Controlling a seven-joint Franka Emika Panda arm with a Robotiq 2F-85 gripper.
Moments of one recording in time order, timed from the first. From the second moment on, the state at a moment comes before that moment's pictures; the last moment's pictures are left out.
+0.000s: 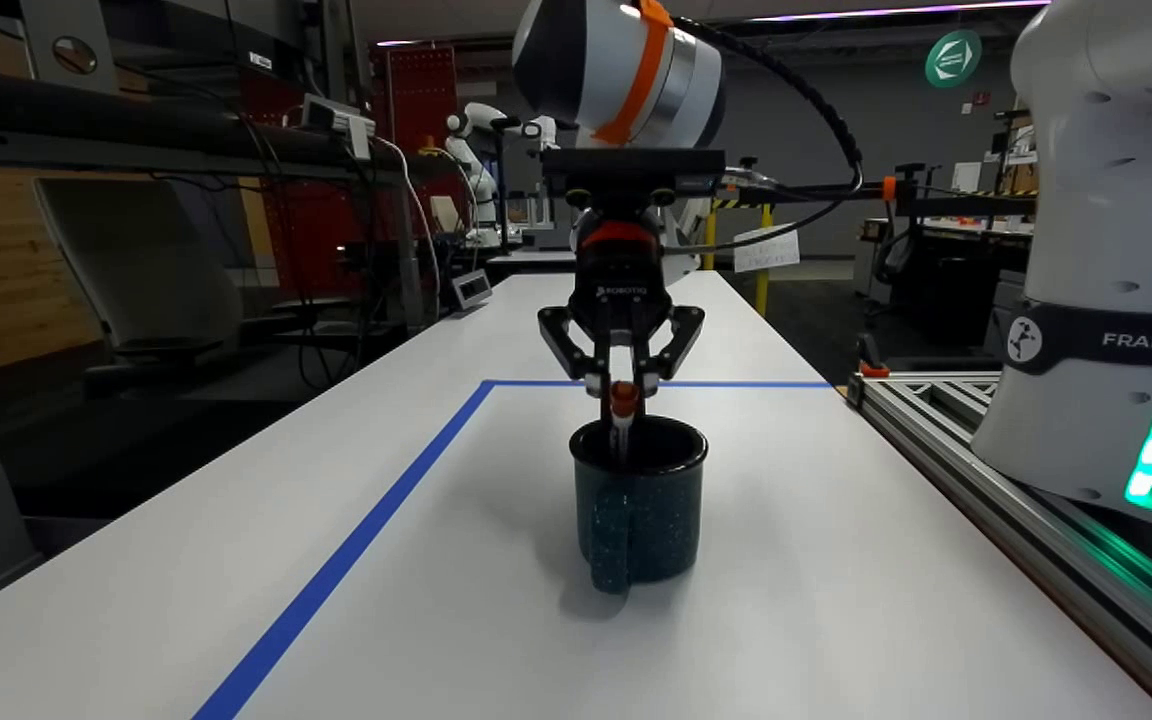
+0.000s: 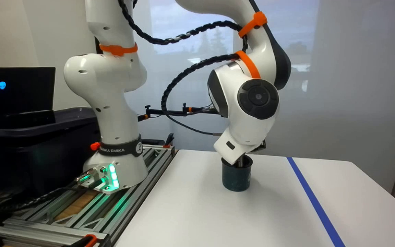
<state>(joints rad) -0.09 0.10 -0.11 -2.61 1.04 2.10 0.43</state>
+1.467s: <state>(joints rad) -0.27 0.12 -0.24 -2.62 0.79 2.09 0.50</state>
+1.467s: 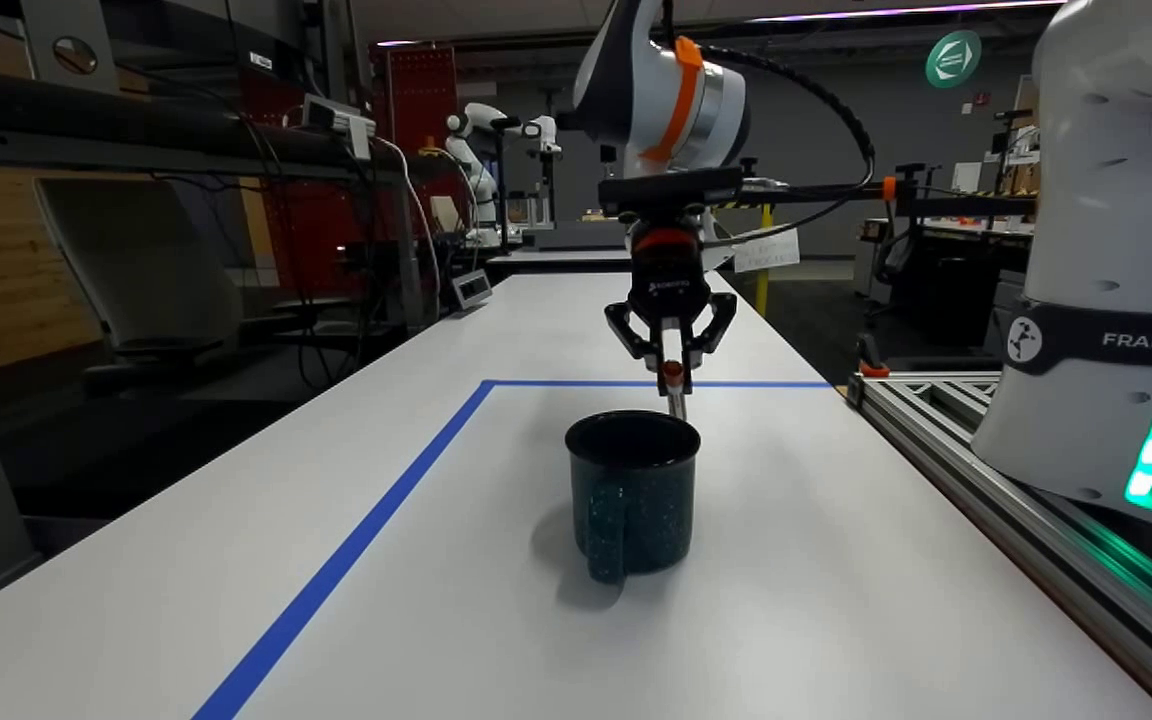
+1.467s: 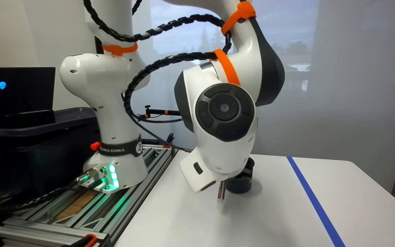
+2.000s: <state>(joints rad) -0.16 0.18 -0.22 -2.62 0.60 2.44 0.60</state>
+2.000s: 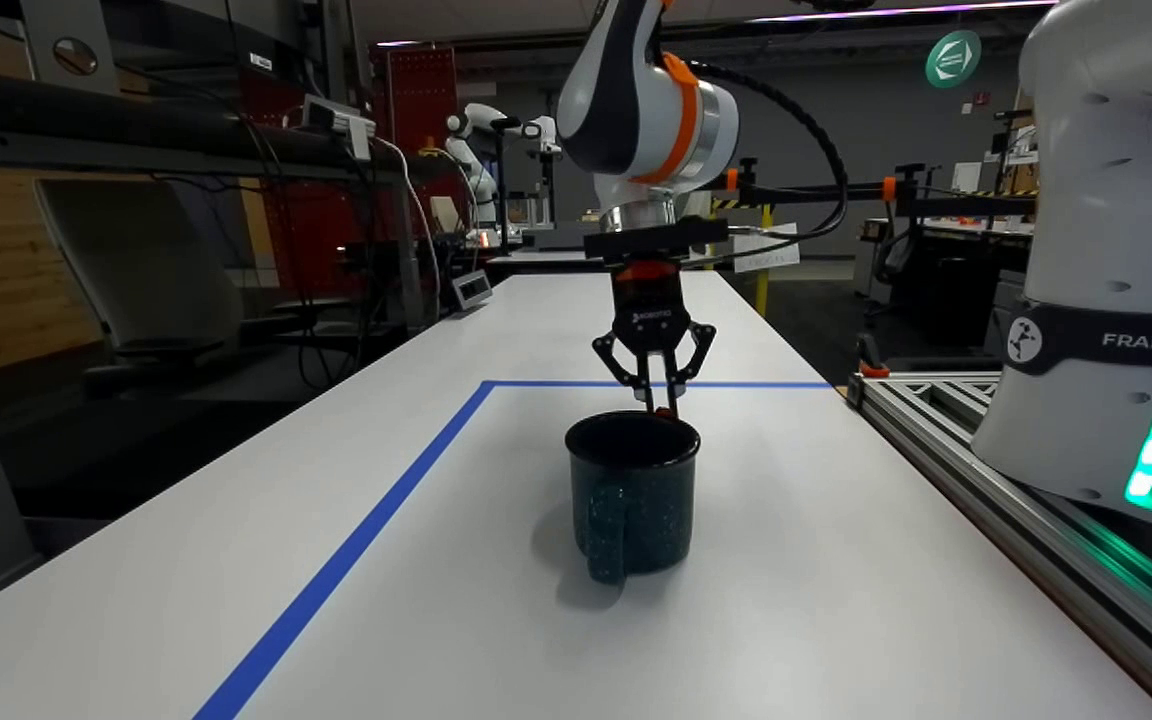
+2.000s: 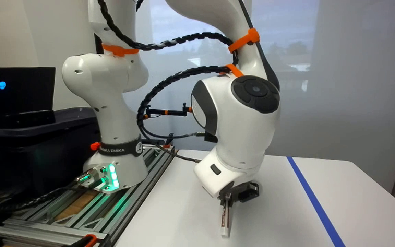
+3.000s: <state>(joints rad) -0.14 0.10 -0.11 -2.65 0.76 2.45 0.26</state>
